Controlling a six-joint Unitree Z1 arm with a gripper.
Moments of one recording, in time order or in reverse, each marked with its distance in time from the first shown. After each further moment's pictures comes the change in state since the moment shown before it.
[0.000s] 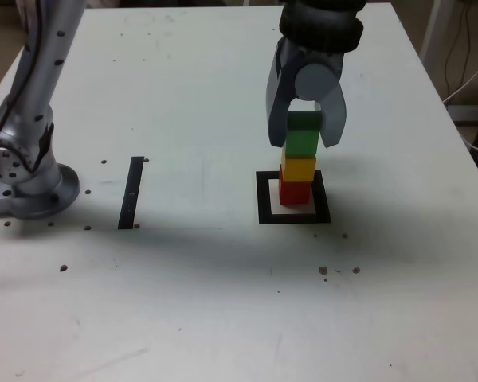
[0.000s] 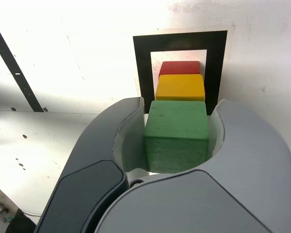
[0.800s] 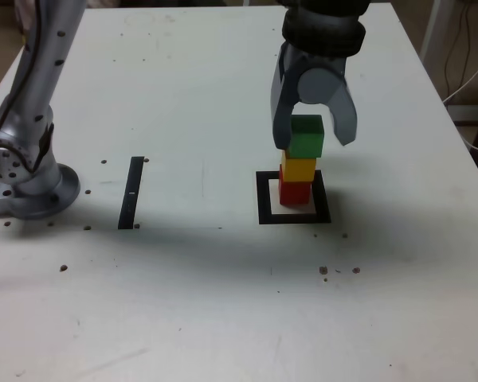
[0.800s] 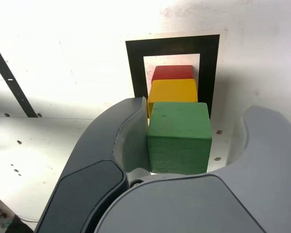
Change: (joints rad) arm 0.000 0.002 0.019 -0.042 0.010 0.006
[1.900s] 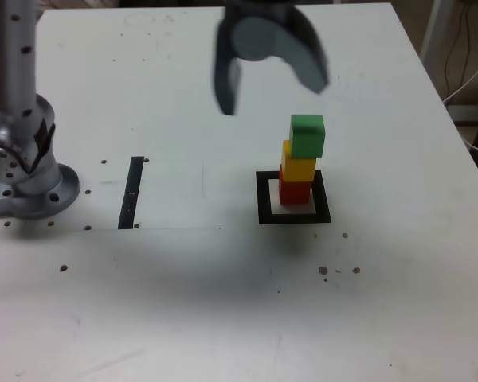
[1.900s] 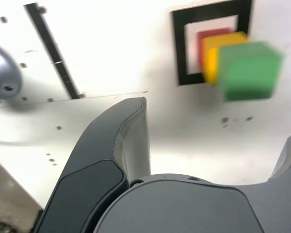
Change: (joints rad) arm -0.058 -0.288 0.157 0.071 0.005 0.020
